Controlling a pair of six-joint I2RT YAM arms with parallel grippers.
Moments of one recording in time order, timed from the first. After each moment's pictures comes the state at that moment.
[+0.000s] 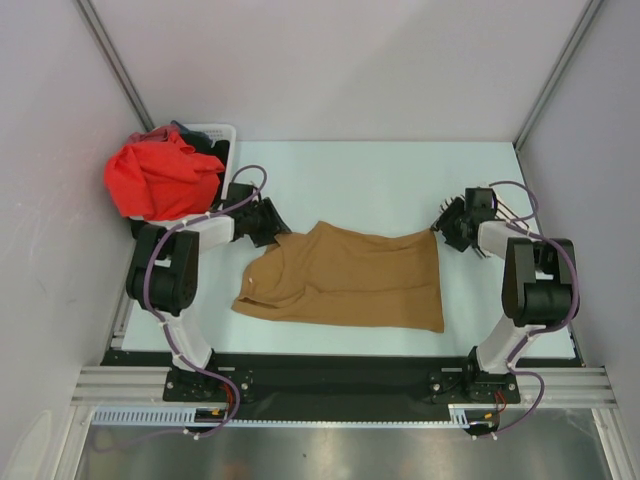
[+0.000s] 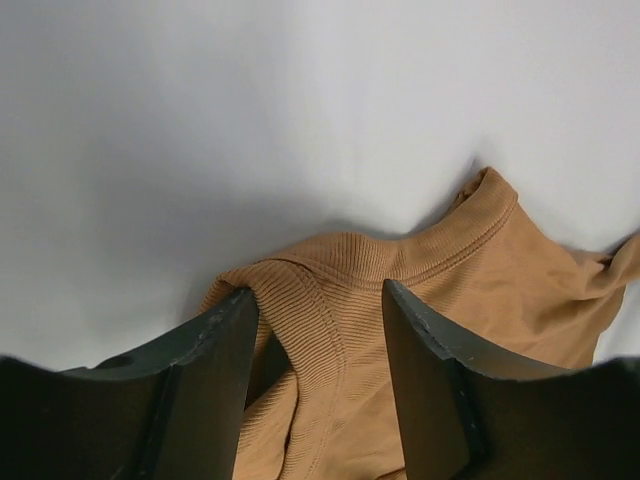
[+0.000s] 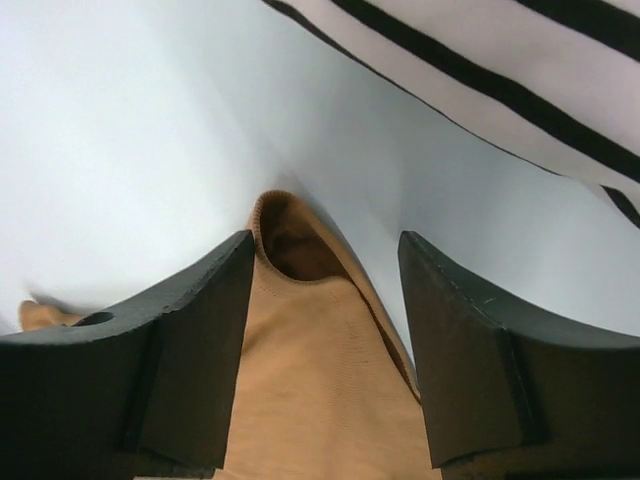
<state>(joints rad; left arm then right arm) -0.20 1.83 1.05 -0.13 0.28 -0.67 -0.04 1.73 0.94 -0.08 -0.07 0.69</state>
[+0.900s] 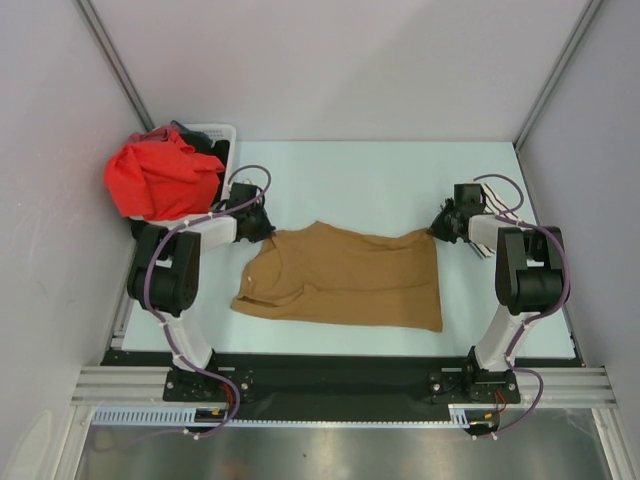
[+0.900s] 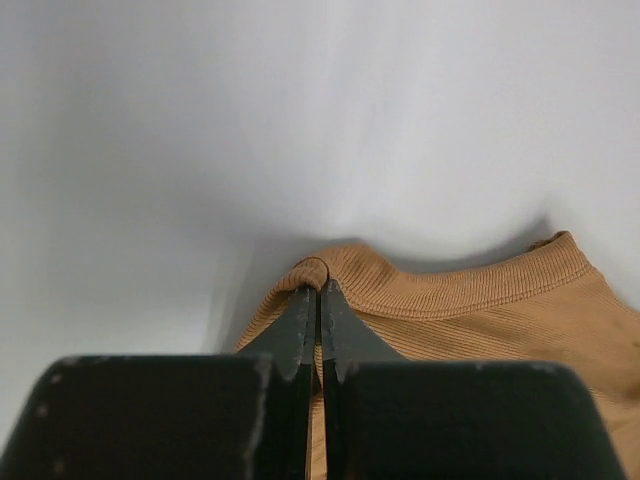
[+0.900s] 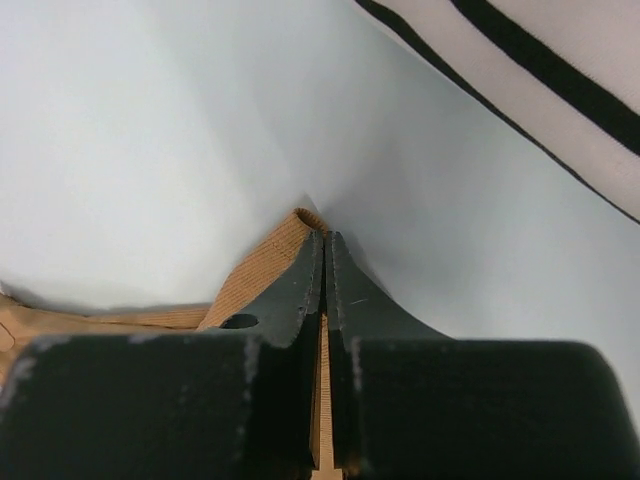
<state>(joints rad) -0.21 1.84 1.06 -0.12 0.06 -0.63 0.02 1.82 1.01 -0.07 -0.09 0.62</state>
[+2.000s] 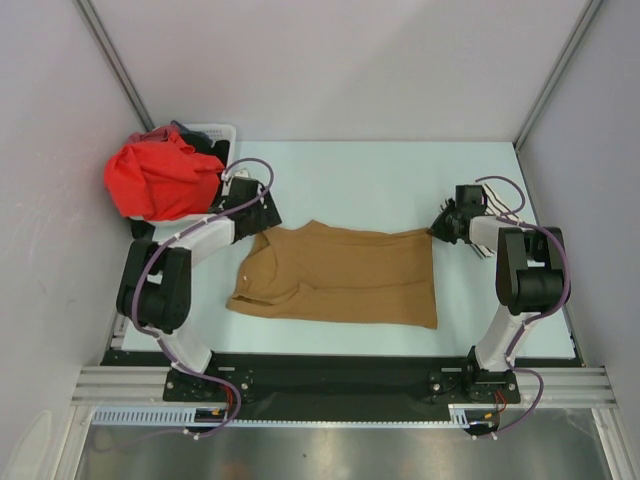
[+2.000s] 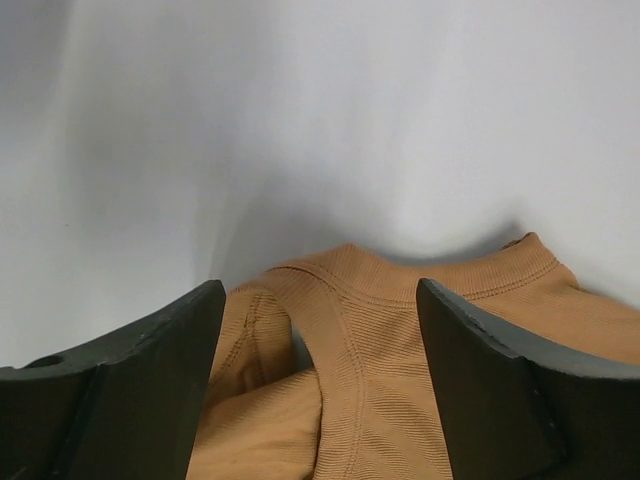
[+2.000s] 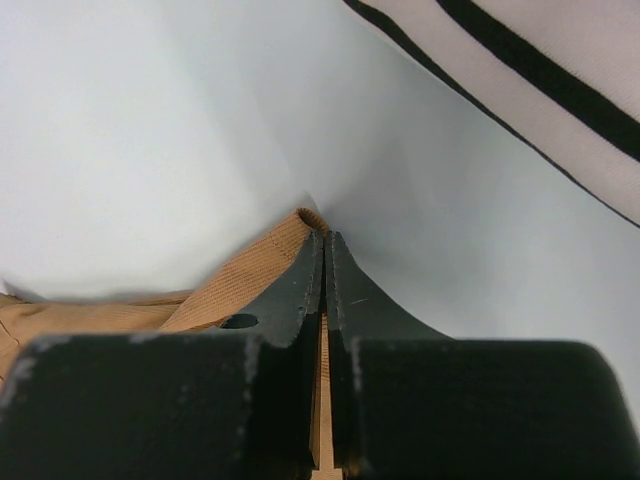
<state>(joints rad) -0.27 1.69 1.05 -0.18 -0.16 -0.55 0.01 1.82 1.00 -0.05 -0.10 0.64</state>
